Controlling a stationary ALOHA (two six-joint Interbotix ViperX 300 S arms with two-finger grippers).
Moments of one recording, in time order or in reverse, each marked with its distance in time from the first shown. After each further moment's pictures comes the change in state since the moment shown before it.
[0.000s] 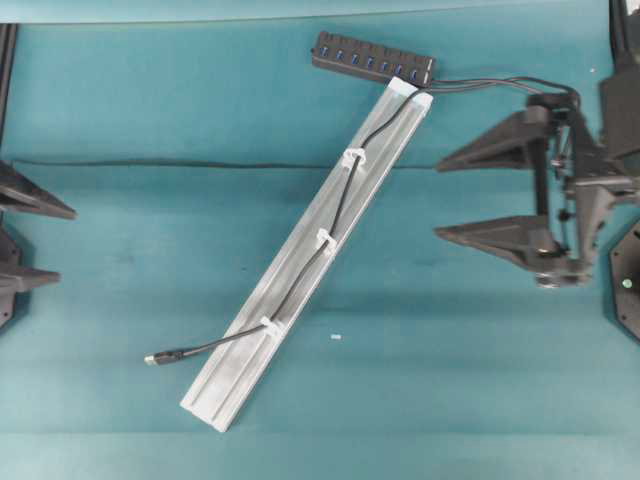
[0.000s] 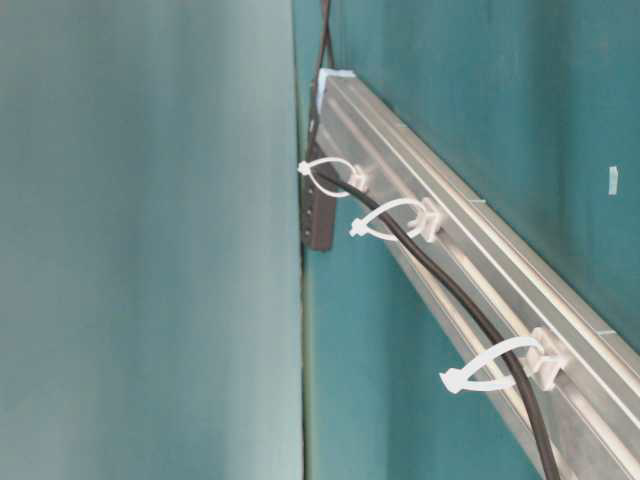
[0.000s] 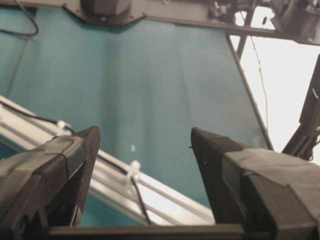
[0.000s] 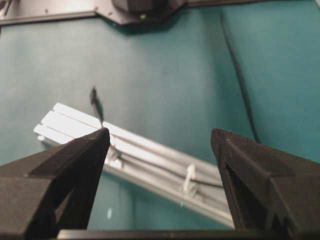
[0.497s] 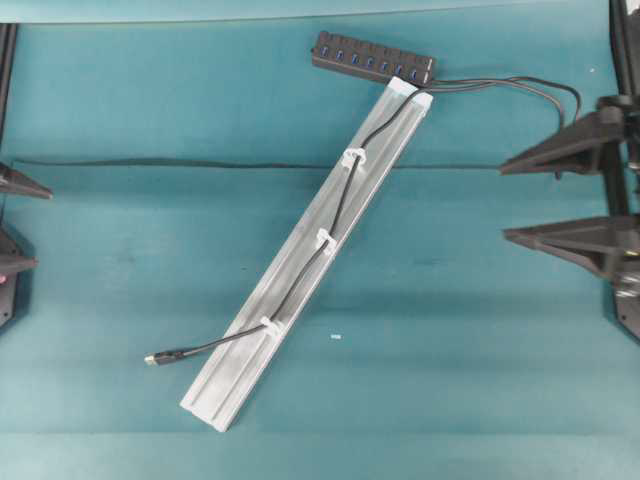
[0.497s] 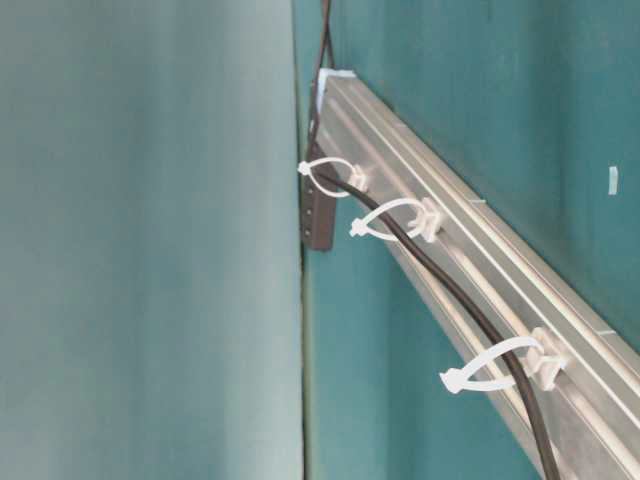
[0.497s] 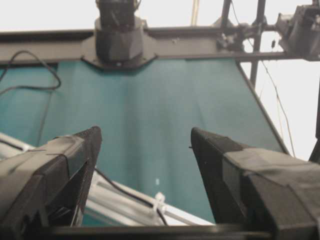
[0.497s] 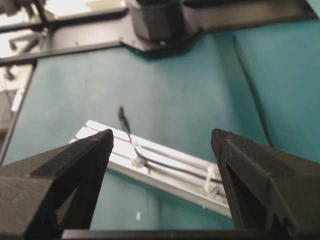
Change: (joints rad) left arm 0.006 -0.041 -0.006 0.000 -0.054 0.127; right arm 0.037 -0.229 0.081 0.000 0.018 0.051
